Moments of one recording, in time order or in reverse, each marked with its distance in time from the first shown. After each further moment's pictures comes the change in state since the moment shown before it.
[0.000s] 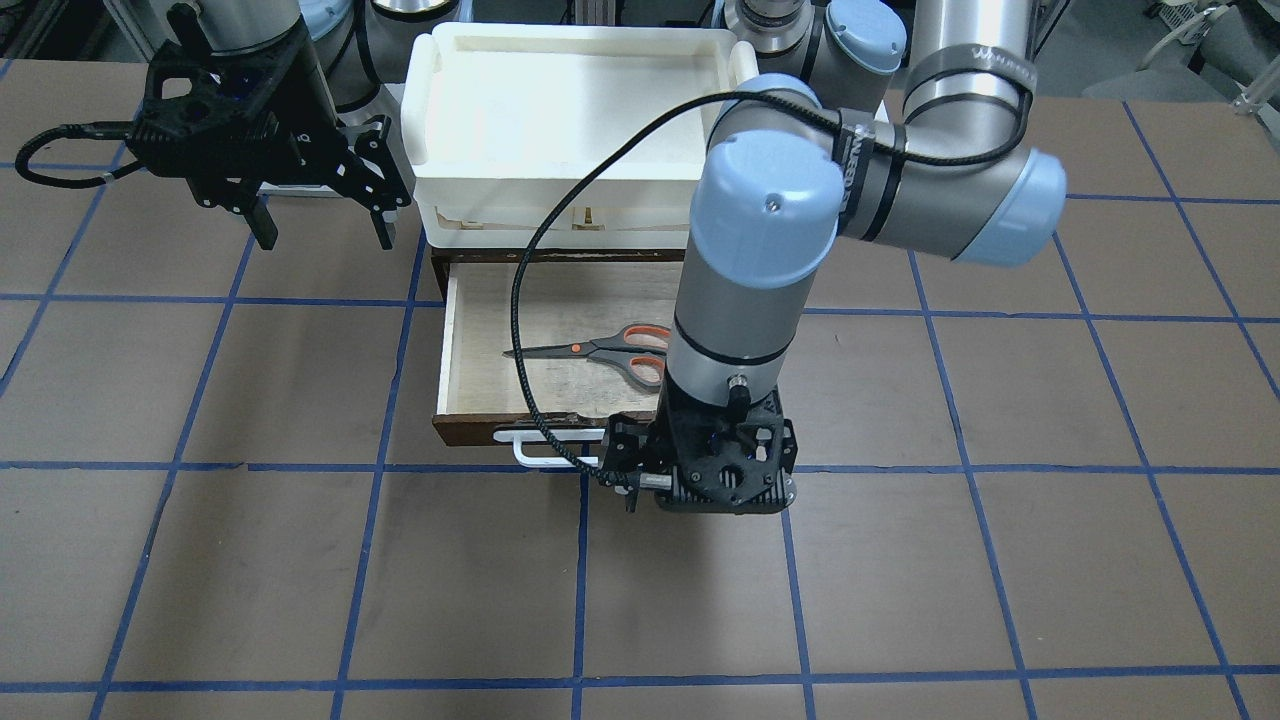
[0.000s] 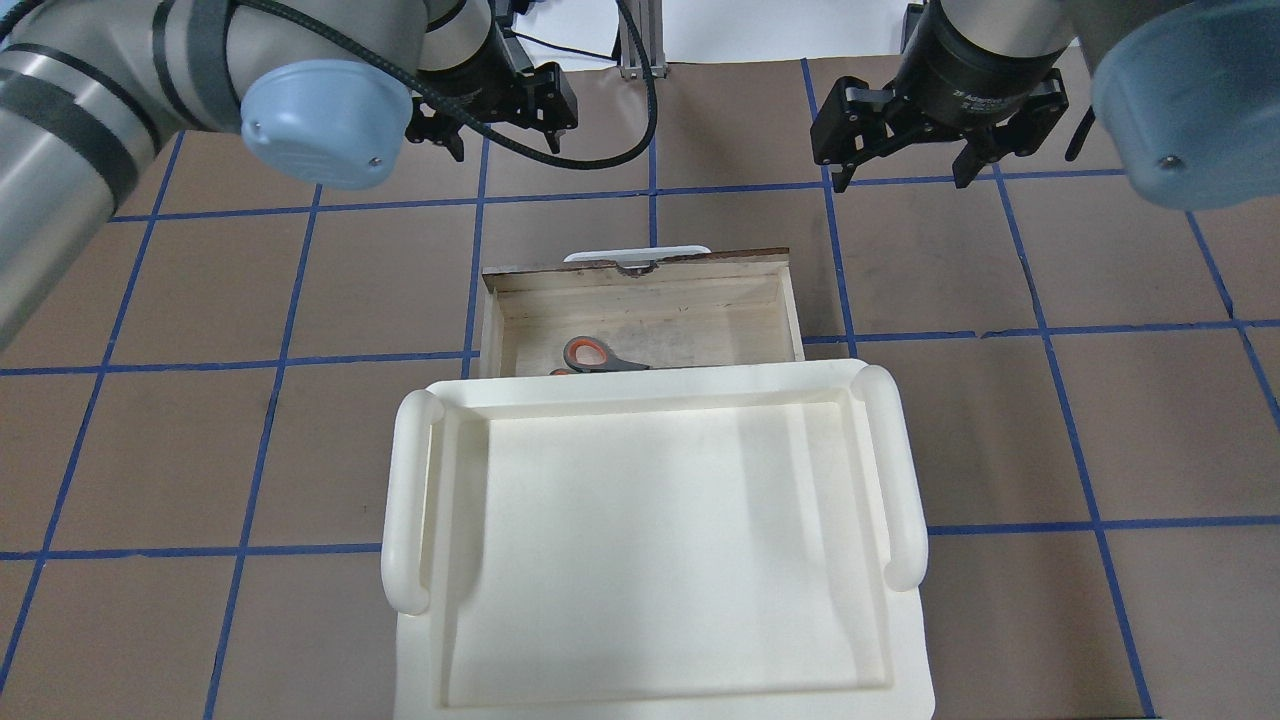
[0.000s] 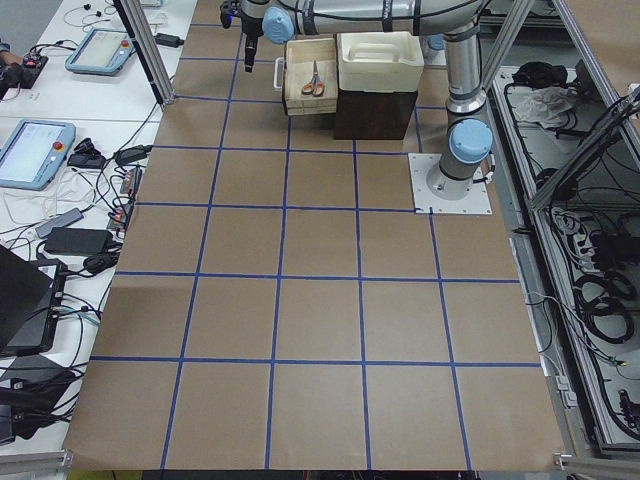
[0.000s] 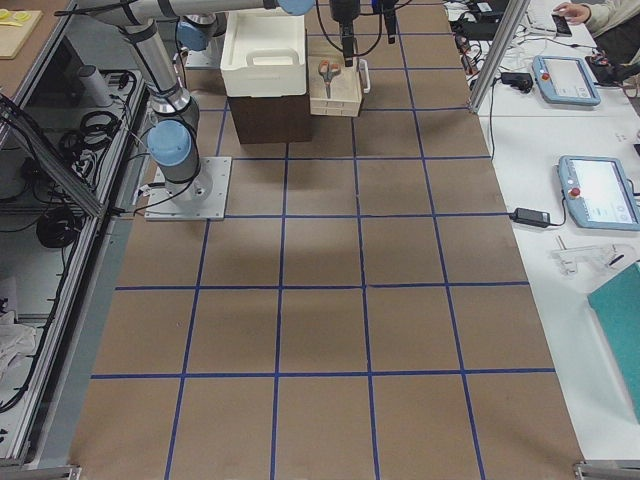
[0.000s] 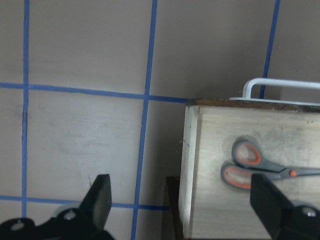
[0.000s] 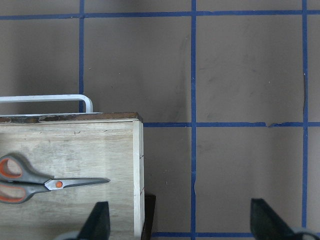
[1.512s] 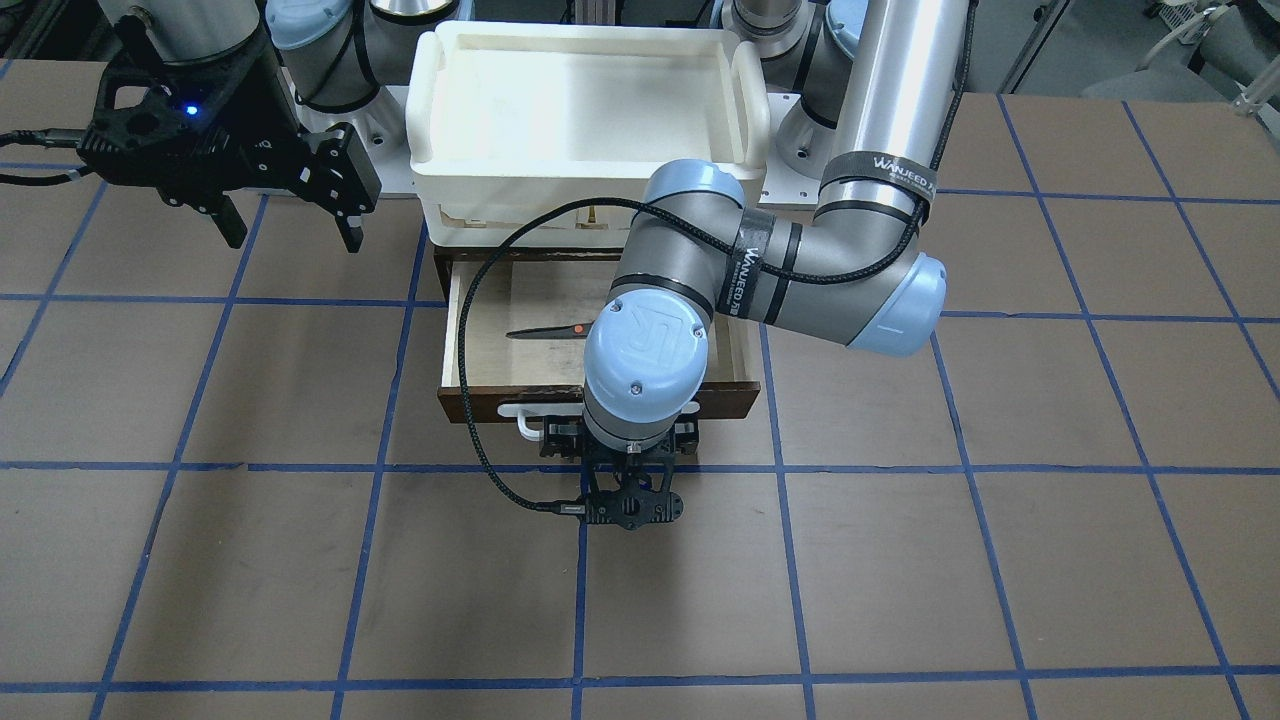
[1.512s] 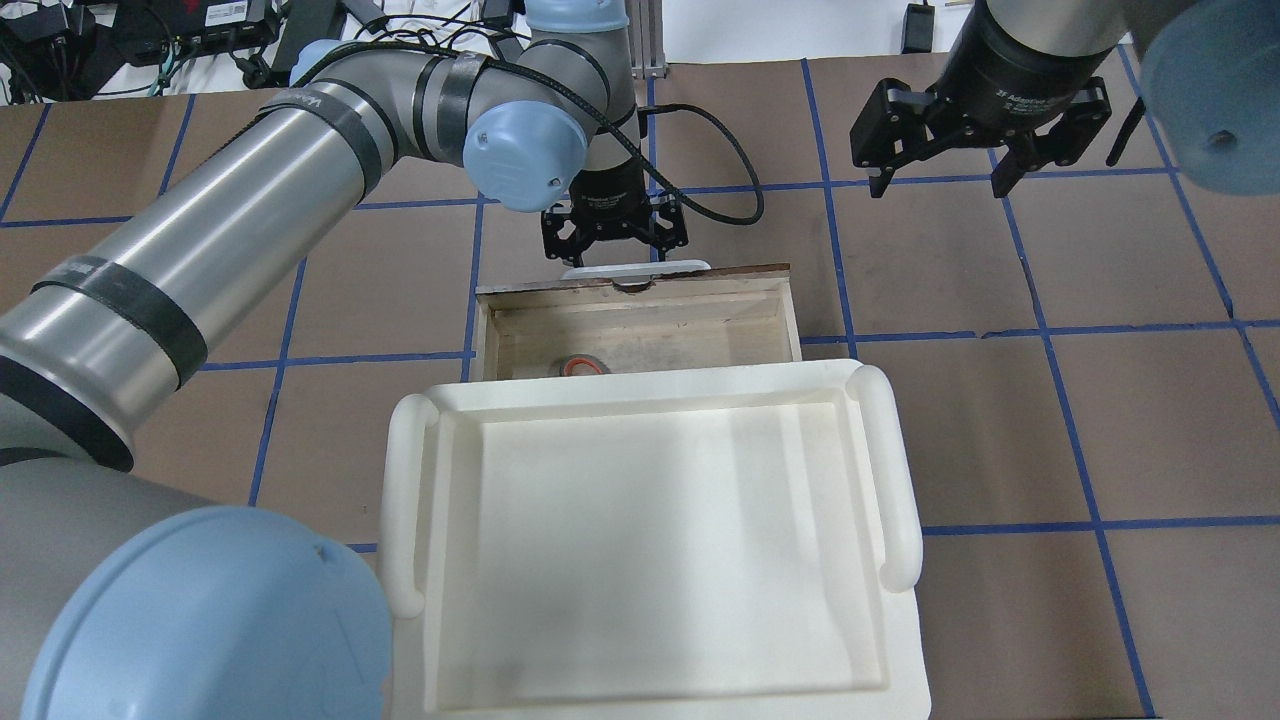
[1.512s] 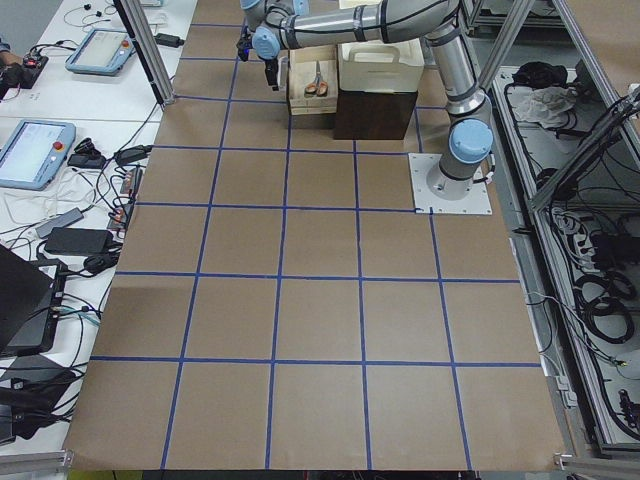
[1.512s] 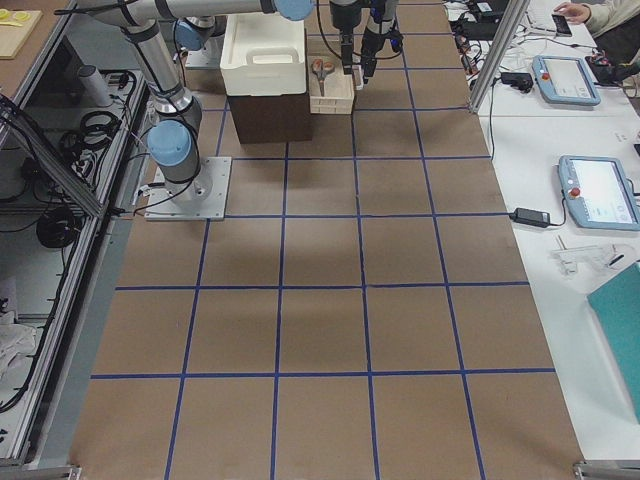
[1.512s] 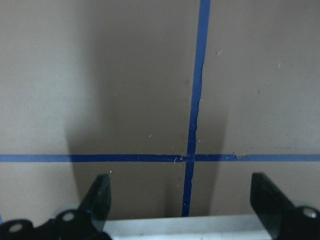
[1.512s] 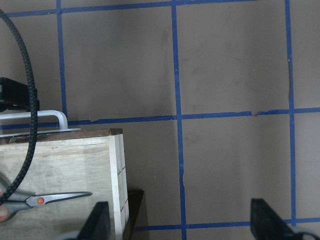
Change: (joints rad) left arm -0.067 -0.095 0.014 -0.325 -0.101 -0.098; right arm -0.050 -0.004 0.002 0.032 -0.003 -0.001
